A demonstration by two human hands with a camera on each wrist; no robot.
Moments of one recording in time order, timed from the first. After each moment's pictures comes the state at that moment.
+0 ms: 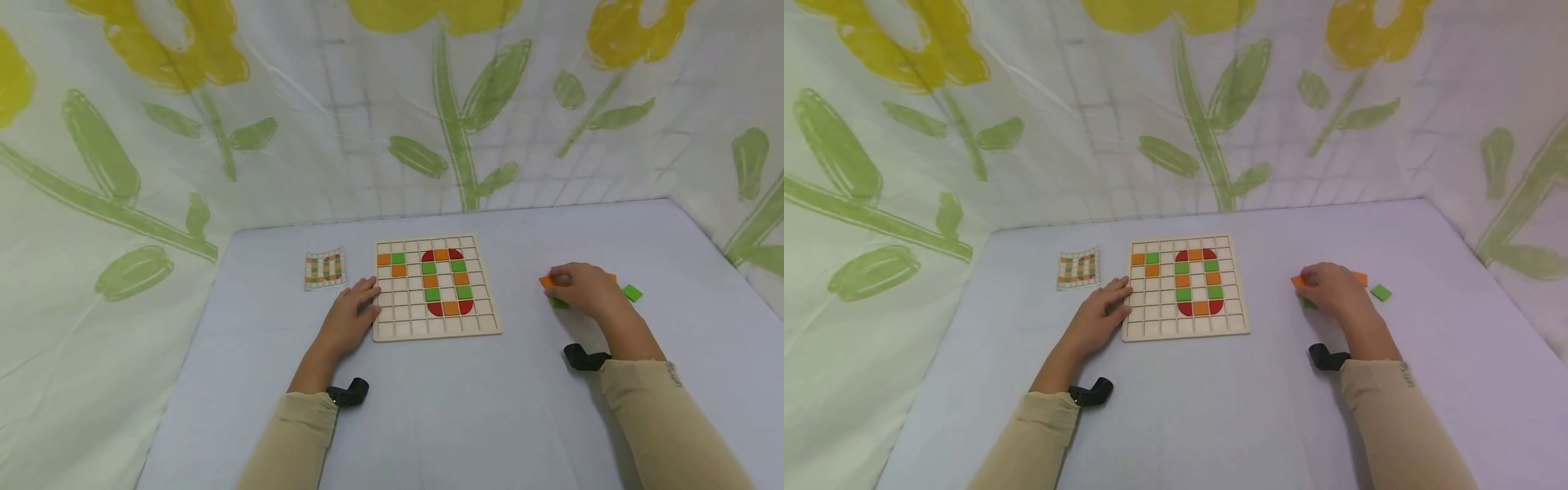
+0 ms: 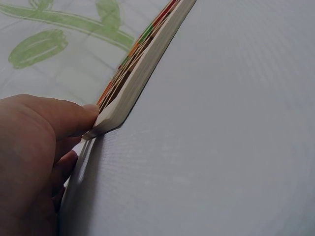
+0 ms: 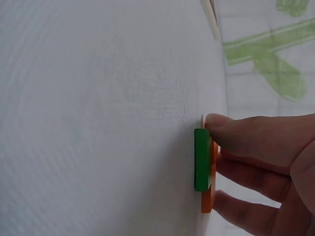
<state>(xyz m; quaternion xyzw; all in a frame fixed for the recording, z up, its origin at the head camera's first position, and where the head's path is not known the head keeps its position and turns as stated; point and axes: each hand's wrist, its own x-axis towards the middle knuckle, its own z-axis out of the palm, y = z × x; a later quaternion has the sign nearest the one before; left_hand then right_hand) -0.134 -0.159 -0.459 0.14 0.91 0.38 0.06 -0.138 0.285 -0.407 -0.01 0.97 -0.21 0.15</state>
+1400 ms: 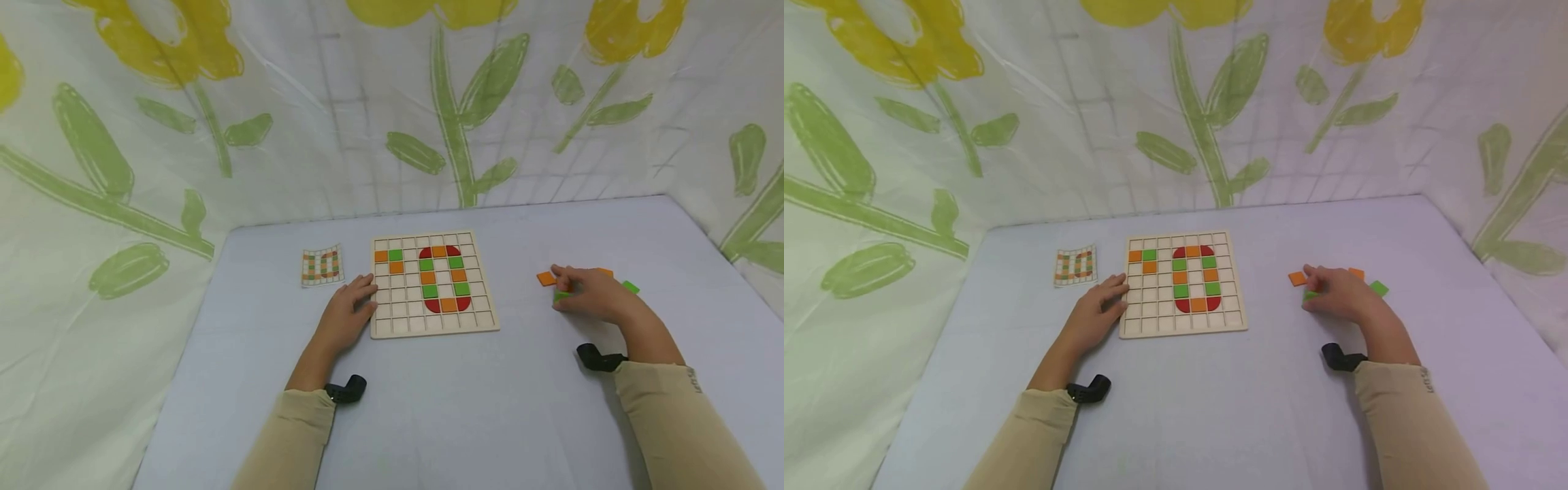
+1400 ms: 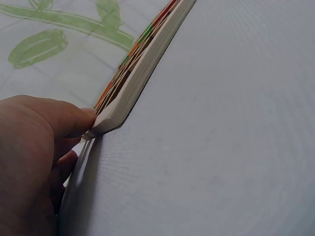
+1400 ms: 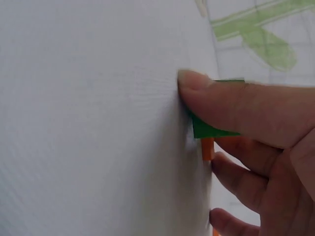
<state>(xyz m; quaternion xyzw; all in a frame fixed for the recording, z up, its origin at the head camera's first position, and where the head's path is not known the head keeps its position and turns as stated) -0.135 -0.158 -0.462 0.13 0.91 0.39 0.05 -0.124 0.309 -0.413 -0.07 0.94 -0.29 0.18</state>
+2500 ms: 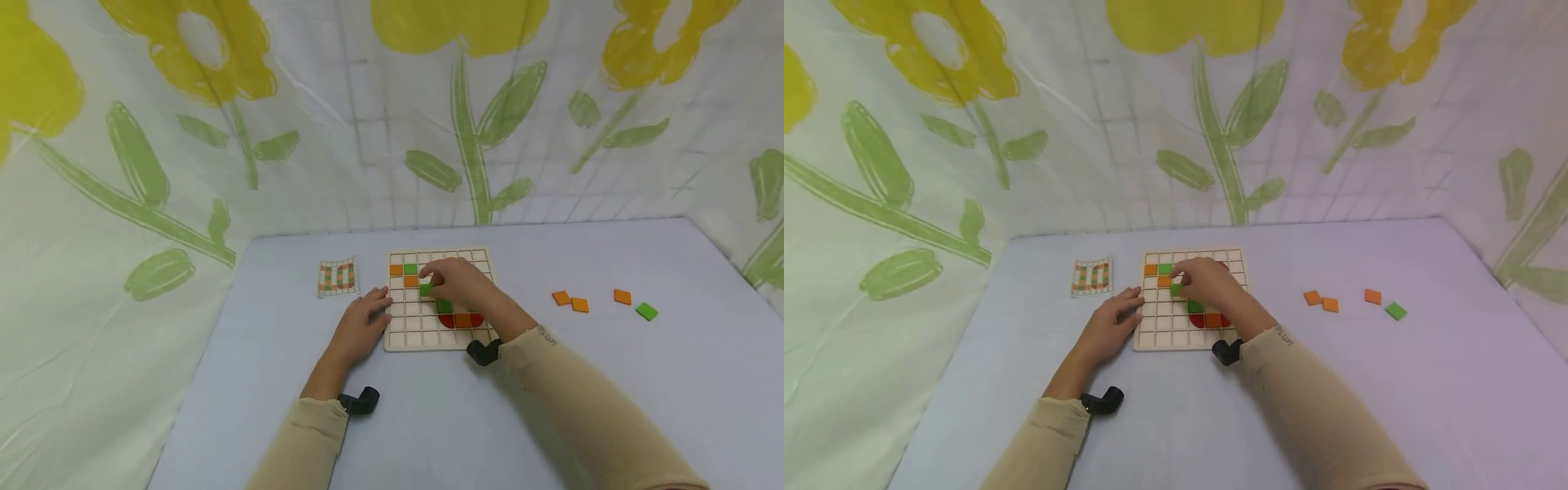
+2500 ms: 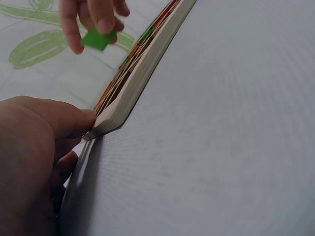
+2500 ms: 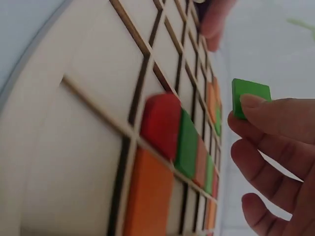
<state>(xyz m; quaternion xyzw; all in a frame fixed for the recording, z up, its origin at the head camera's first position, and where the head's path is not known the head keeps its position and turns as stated) -0.129 -0.157 -0.464 0.11 0.91 0.41 0.04 -0.187 0.081 -0.395 -0.22 0.92 -0.29 0.14</state>
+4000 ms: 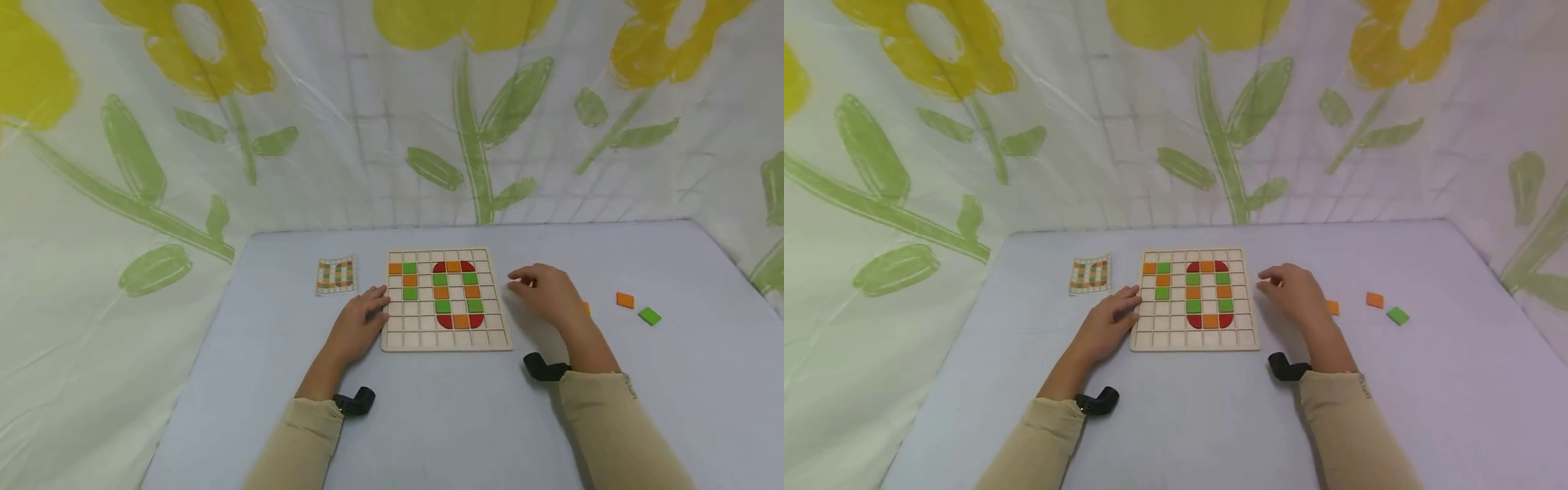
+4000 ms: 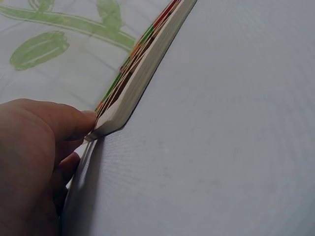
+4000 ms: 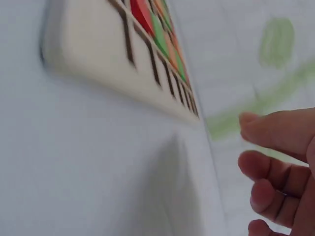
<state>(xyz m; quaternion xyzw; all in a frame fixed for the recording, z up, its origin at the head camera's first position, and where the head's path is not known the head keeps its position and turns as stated) -0.130 -0.160 -0.465 0.12 0.91 0.39 0.03 -0.159 0.202 -0.408 -0.04 0.96 -0.29 0.05</state>
